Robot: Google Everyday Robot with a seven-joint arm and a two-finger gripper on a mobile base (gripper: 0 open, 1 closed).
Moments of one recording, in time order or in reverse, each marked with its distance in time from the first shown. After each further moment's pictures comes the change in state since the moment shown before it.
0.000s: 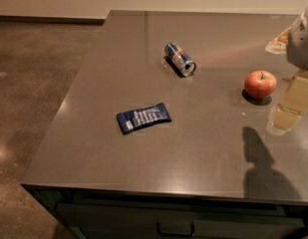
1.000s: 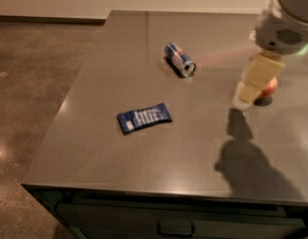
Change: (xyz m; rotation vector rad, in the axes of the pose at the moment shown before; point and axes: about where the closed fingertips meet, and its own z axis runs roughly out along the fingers) arm -0.028 -0.047 0.021 0.034 0.020 0.116
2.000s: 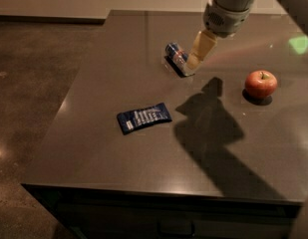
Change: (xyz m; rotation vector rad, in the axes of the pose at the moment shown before) arm -0.076 -0.095 0.082 0.019 0.055 0.357
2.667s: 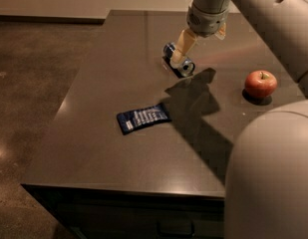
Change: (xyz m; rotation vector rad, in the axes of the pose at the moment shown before) arm -0.041 -0.021 0.045 0.008 0.053 0.165
